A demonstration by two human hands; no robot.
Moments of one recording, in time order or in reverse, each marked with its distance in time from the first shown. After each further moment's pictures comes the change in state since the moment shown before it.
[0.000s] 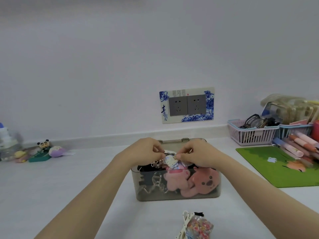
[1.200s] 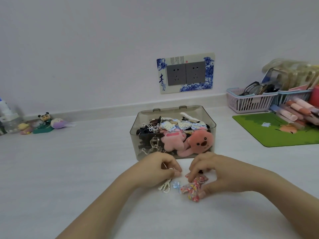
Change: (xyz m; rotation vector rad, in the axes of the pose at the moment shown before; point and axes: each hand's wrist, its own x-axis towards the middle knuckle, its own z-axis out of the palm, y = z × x) left_hand -0.094 0.012 0.083 -0.283 -0.216 0.101; right_hand -0.114 0.040 0.028 -0.135 -0.364 -0.250
